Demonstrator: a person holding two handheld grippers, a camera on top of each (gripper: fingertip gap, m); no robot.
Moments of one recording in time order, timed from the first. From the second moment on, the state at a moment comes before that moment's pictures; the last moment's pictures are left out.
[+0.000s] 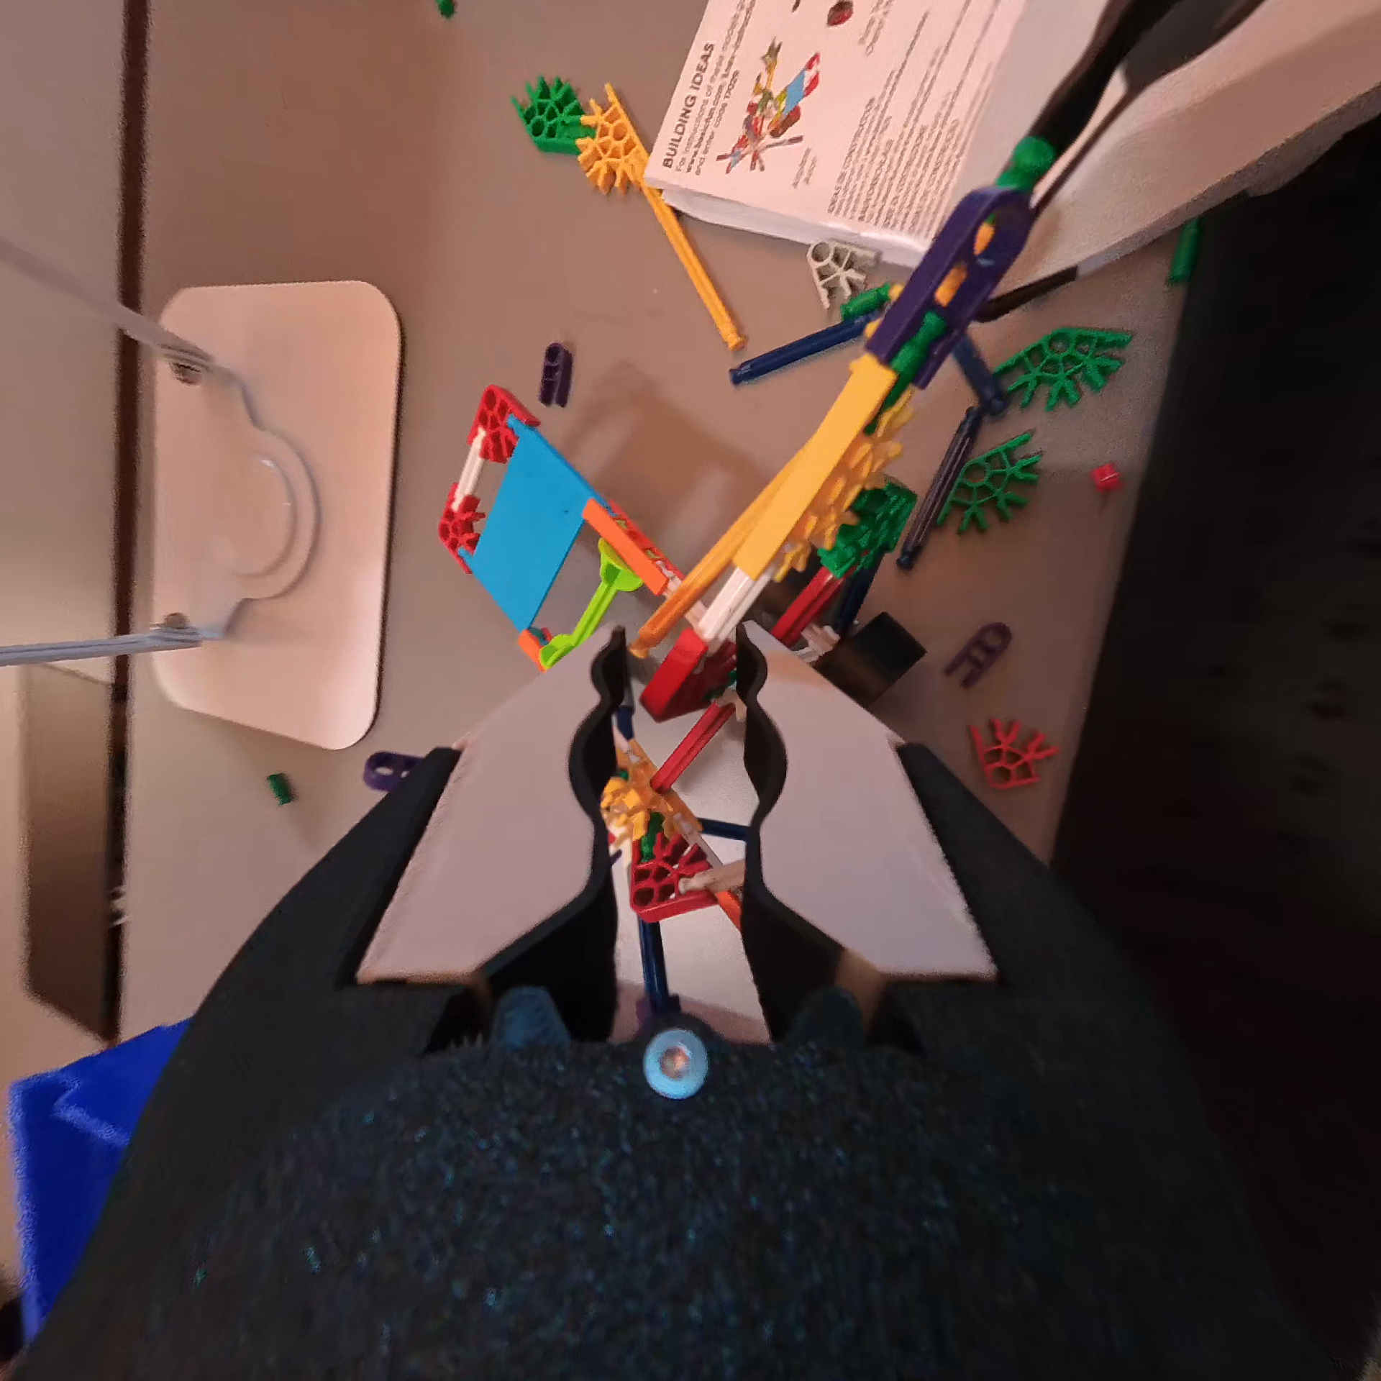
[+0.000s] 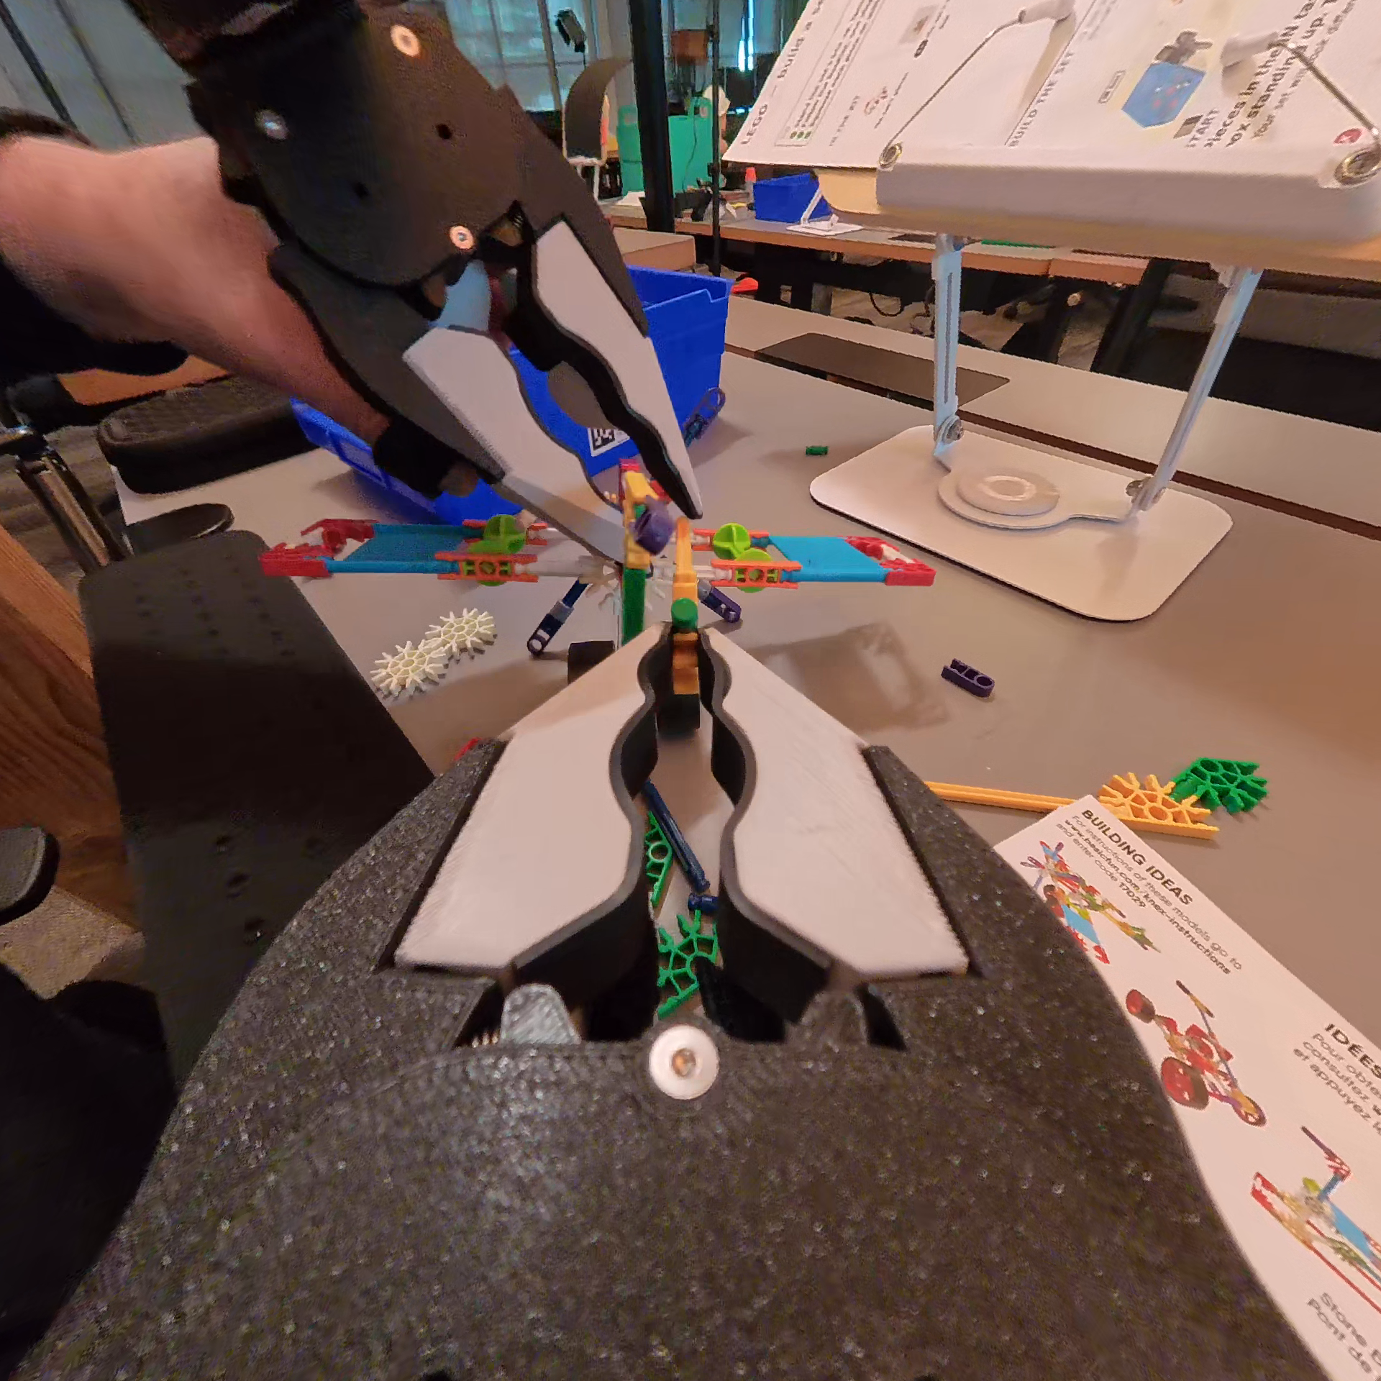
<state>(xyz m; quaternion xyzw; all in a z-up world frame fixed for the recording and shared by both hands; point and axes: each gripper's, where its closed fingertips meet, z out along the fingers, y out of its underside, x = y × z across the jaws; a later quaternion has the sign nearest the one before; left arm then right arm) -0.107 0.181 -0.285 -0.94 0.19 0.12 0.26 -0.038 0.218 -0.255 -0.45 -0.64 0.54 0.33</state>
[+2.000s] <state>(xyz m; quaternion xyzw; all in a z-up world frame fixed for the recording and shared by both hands) -0.065 0.169 -0.293 -0.86 0.38 0.21 0.27 0.008 0.202 -0.250 -0.41 -0.69 0.50 0.34</state>
